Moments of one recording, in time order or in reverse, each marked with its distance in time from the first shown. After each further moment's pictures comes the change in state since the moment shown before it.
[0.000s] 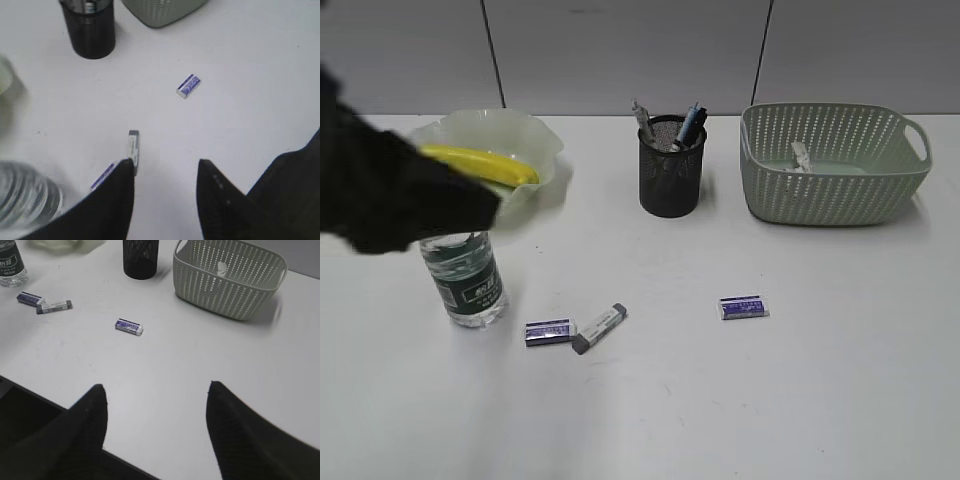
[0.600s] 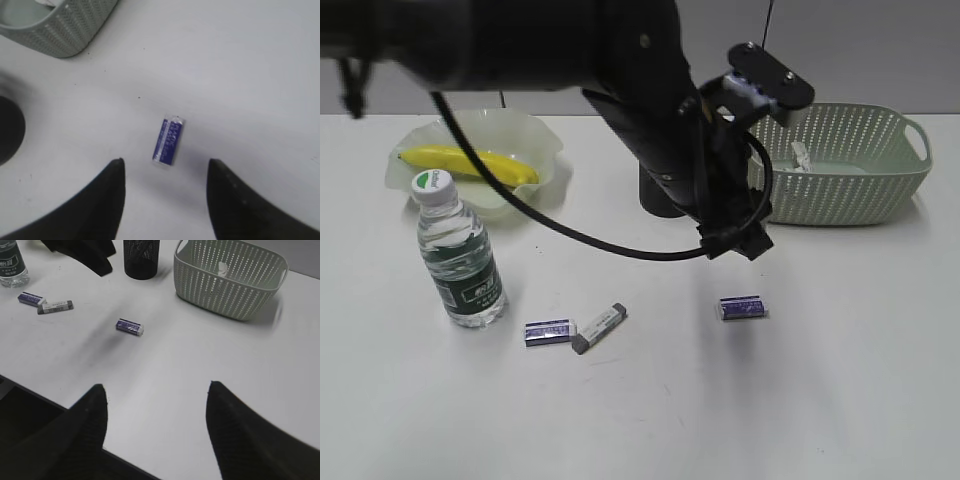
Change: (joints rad) left arm -0.156 0.951 -0.751 0.025 0.077 0.315; right arm 0.000 -0.001 0.000 -0.001 0.000 -0.001
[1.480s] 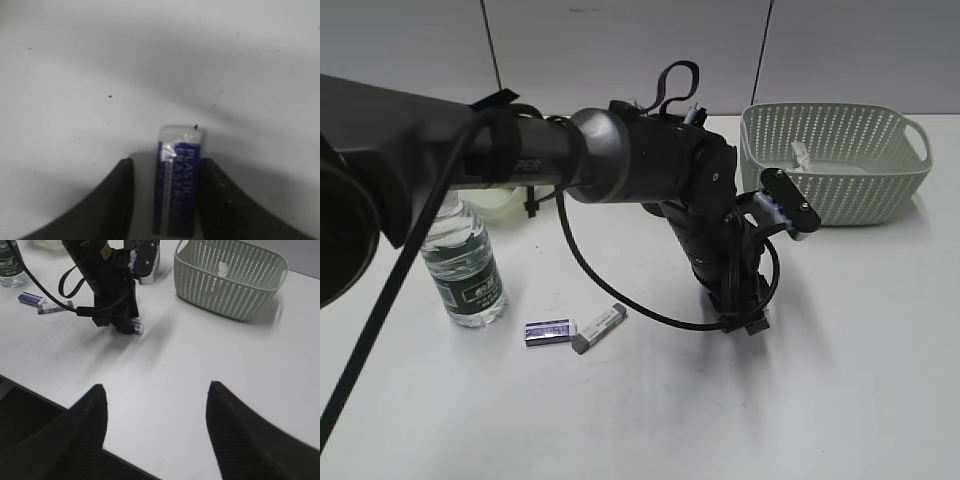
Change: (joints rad) left arm -0.007 0.369 -0.203 0.036 -0.002 0.106; right arm 0.000 0.000 0.000 0.000 0.000 0.000
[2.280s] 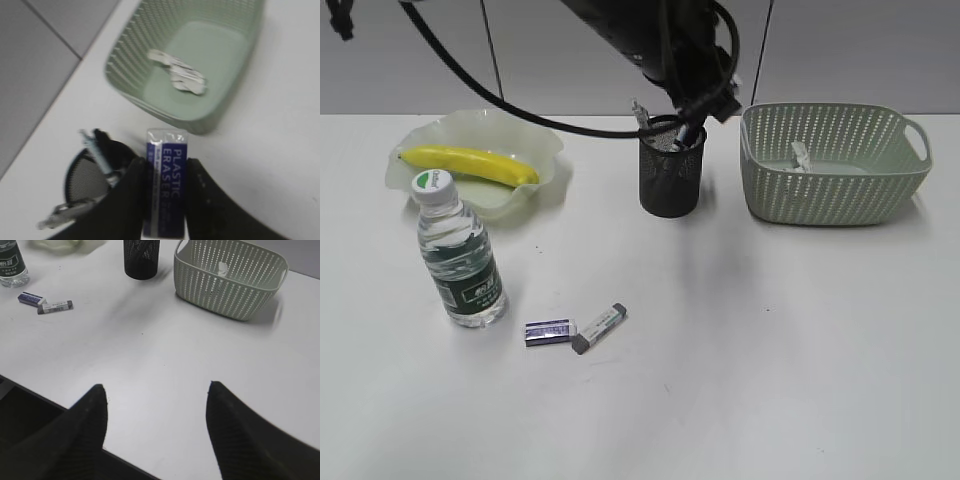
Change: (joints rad) left arm 0.123 -0.328 -0.022 0.047 -0.043 -0.045; right arm 0.000 0.000 0.000 0.000 0.000 0.000
